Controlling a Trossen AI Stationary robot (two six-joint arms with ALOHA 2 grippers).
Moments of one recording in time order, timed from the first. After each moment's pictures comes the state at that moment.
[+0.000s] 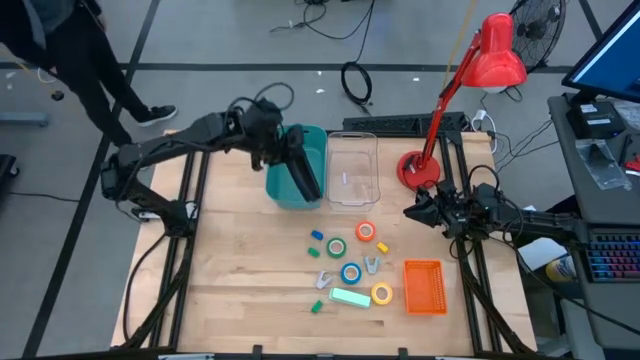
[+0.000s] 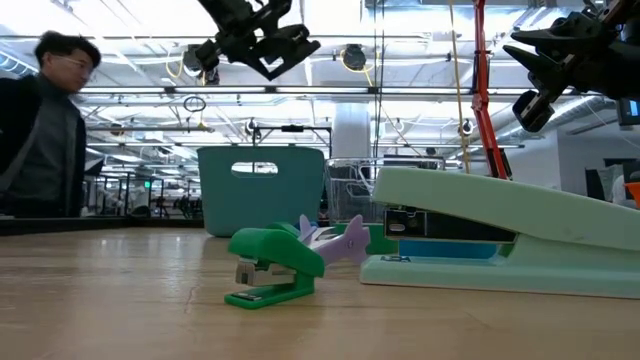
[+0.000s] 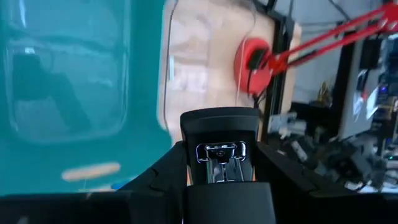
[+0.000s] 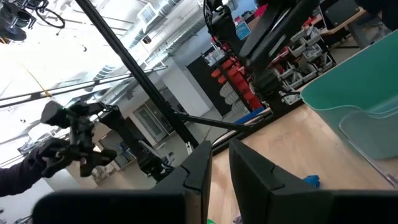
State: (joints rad) left arm 0.40 1.46 1.48 -0.79 0.11 -1.34; right arm -0.18 0.13 0.02 0.31 -0.34 0.72
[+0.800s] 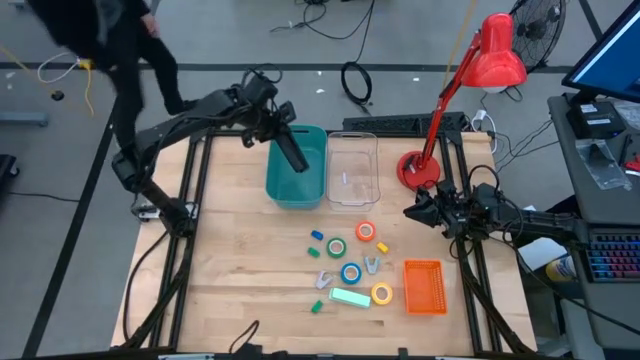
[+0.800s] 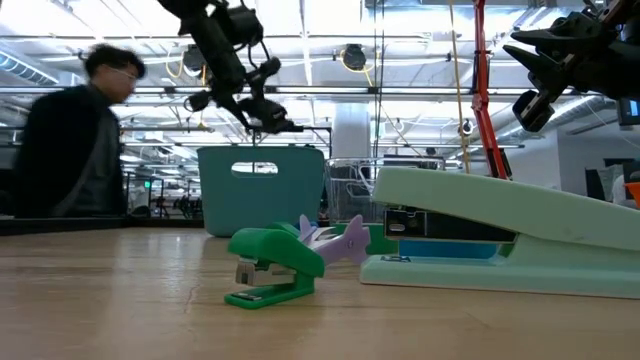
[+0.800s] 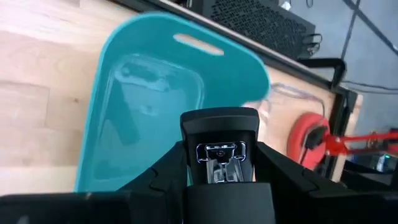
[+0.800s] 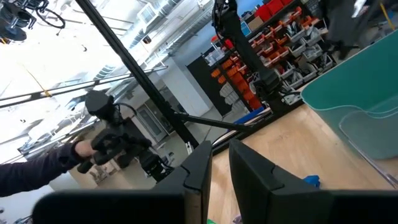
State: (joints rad) left arm 0.70 1.60 1.48 -0.83 0.14 -1.18; right arm -0.18 0.13 0.02 0.31 -0.34 0.72
